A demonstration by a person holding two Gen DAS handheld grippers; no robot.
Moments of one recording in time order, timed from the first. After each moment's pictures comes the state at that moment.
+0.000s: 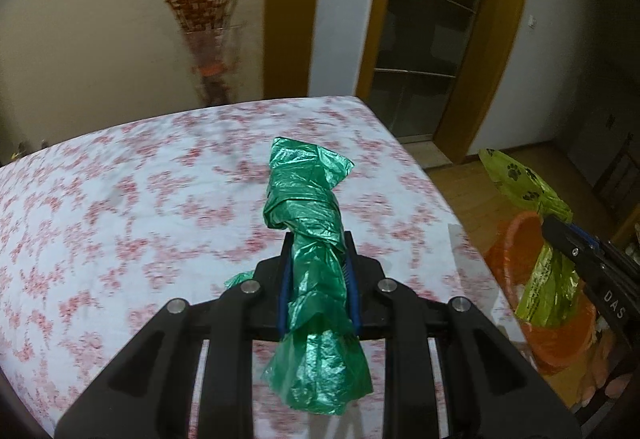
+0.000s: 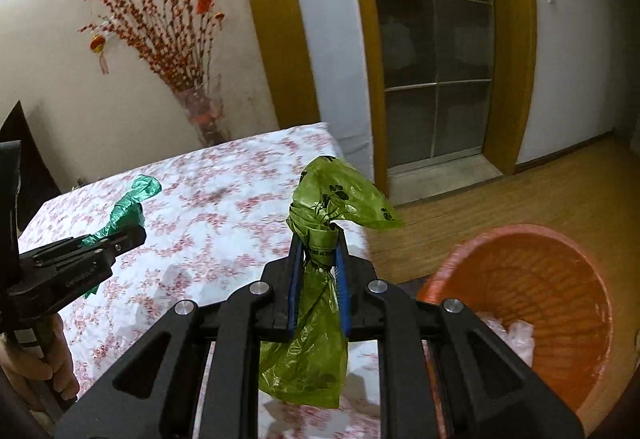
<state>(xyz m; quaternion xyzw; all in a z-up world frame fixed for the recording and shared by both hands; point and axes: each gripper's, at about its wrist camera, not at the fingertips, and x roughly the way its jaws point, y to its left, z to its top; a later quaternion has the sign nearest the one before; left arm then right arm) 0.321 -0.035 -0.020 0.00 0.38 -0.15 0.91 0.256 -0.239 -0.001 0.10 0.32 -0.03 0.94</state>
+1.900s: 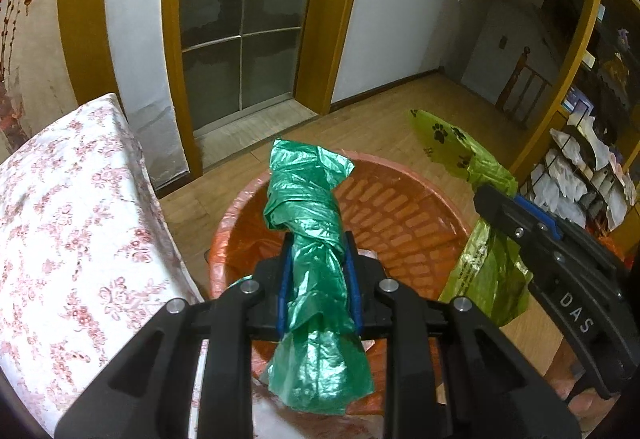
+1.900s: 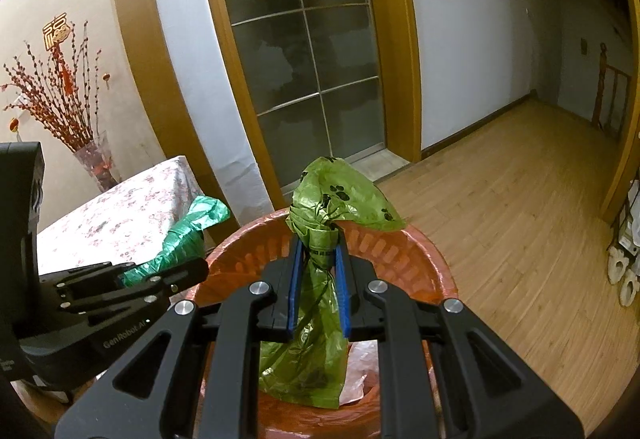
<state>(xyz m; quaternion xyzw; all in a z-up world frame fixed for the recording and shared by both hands) 0.251 -0.300 -0.048 0.07 0.40 -0.37 0.84 0.153 -0.393 -0.016 0.15 0.29 -0.18 0.93</state>
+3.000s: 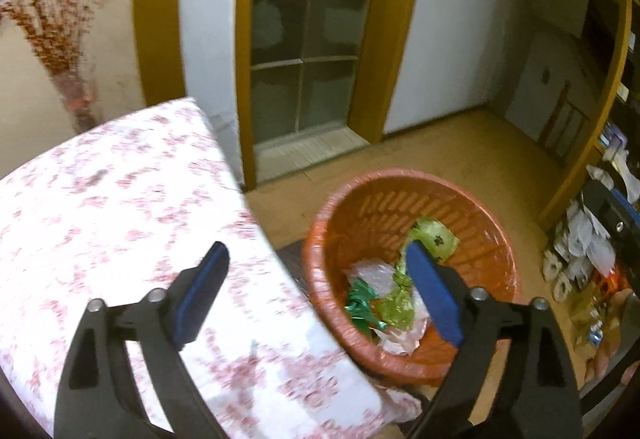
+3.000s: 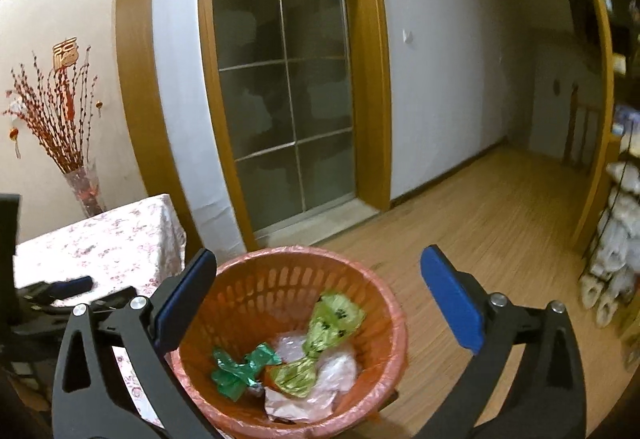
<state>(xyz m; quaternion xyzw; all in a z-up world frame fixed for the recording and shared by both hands) 0.233 -0.206 -0.026 0.04 0.35 -0.28 0.89 0.105 -0.363 0.023 0.08 0.20 -0.25 0.94</state>
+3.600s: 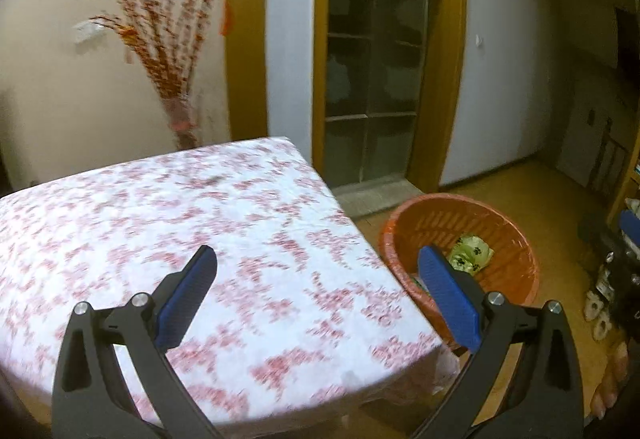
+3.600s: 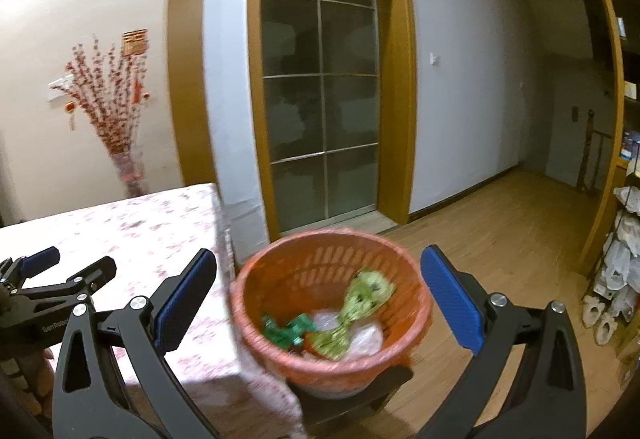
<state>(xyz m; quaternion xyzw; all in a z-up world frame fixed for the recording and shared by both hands) 0.122 -0.110 -0.001 0.02 0.25 -0.16 0.95 0.053 -0.281 0.025 0.07 0.19 -0.19 0.96</state>
